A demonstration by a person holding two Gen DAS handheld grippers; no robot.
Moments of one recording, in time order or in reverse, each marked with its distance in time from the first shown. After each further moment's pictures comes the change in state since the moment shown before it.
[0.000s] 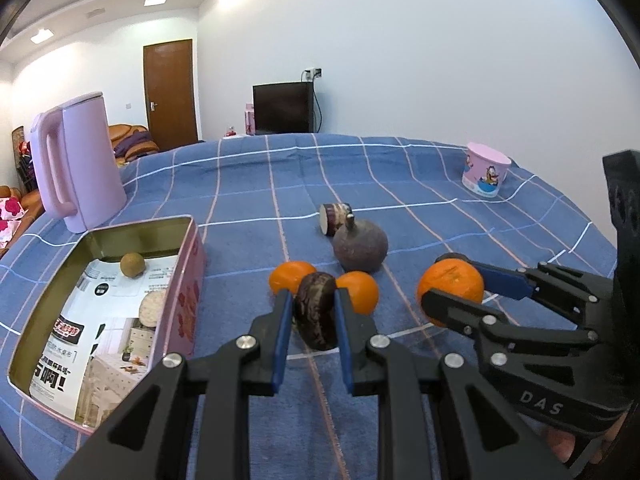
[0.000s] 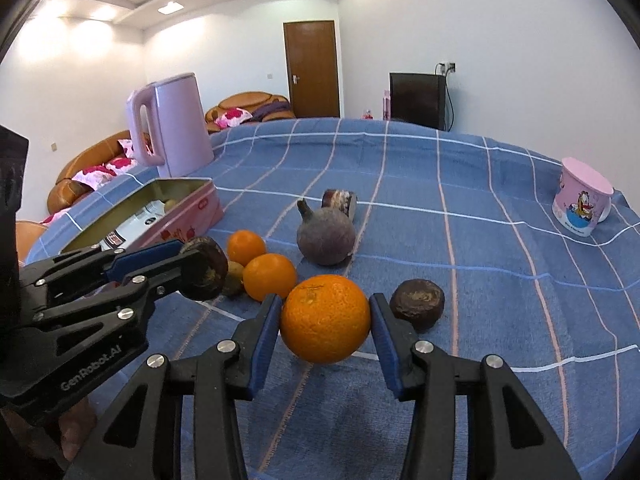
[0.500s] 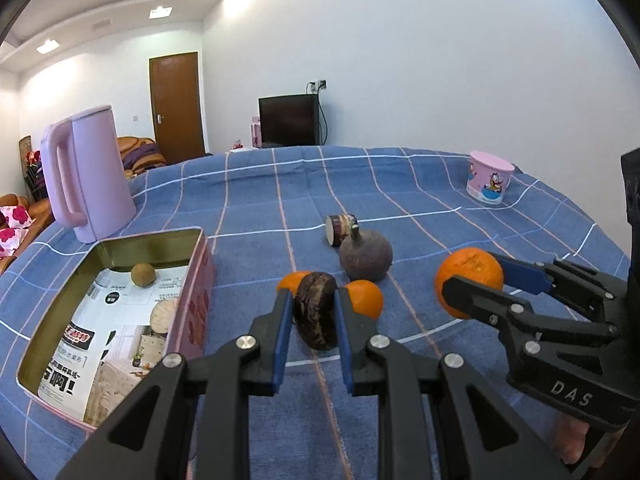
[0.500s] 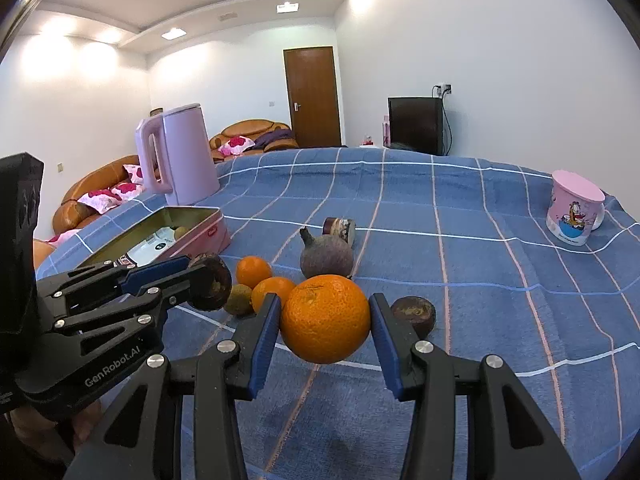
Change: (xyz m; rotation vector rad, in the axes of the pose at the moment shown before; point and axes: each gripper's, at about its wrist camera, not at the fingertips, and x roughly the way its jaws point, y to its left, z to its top) left arm -0.006 -0.002 -0.001 0.013 -0.050 0.030; right arm -0.017 -0.004 -0.002 0.022 -0.103 0.012
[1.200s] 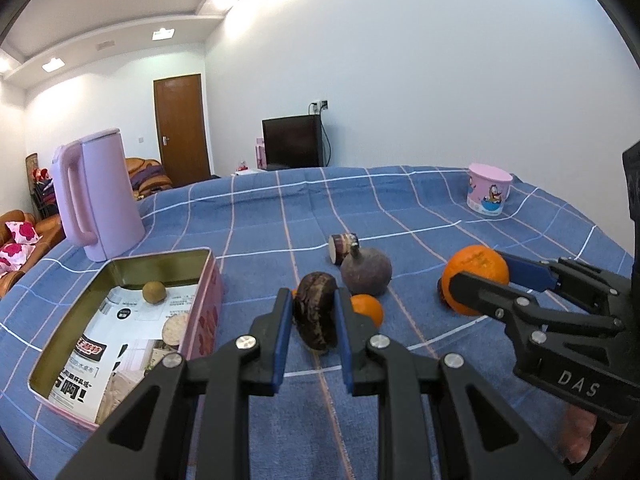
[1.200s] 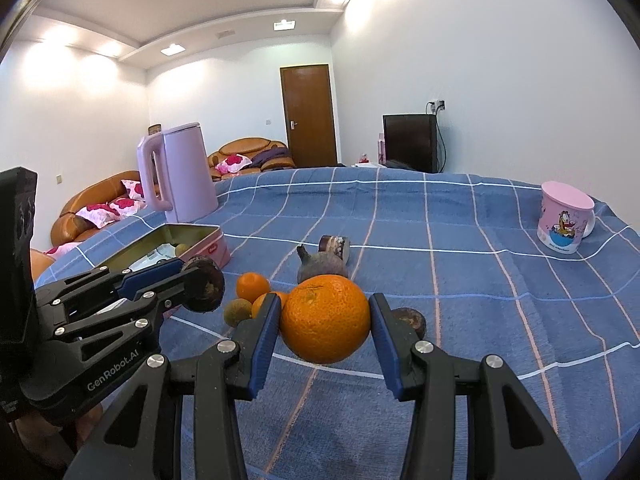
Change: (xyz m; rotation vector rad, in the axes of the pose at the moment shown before) left arm -0.013 -0.004 -0.002 0.026 -0.083 0.028; right arm -0.013 -0.001 -0.001 0.005 -0.073 -0.012
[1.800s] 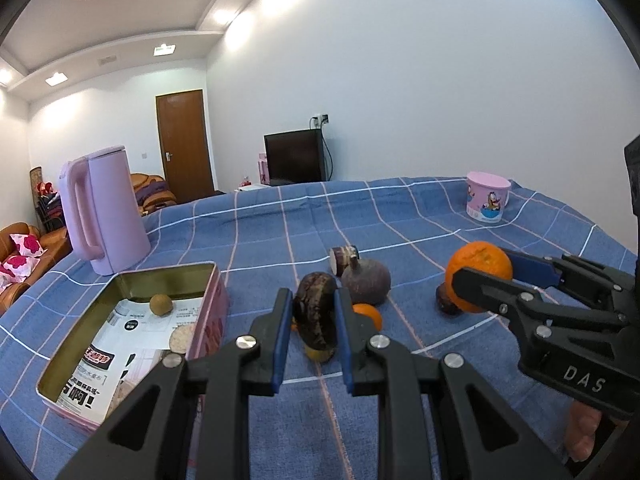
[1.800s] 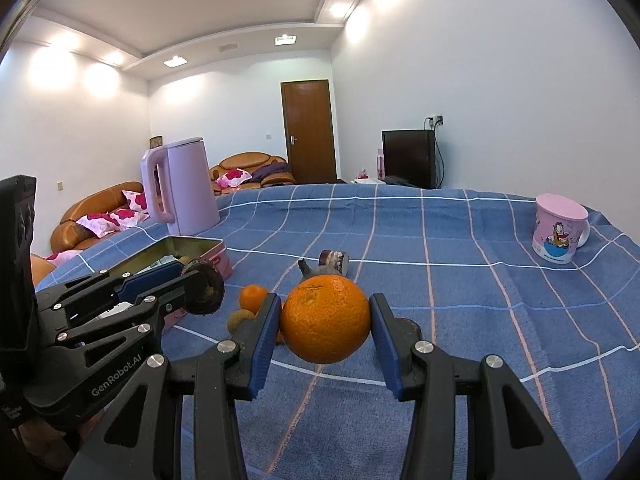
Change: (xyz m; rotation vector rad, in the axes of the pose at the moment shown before) left arm -0.009 -0.003 -0.002 0.020 -0.056 0.016; right arm -0.011 0.000 -0.002 -0.005 -0.060 -0.003
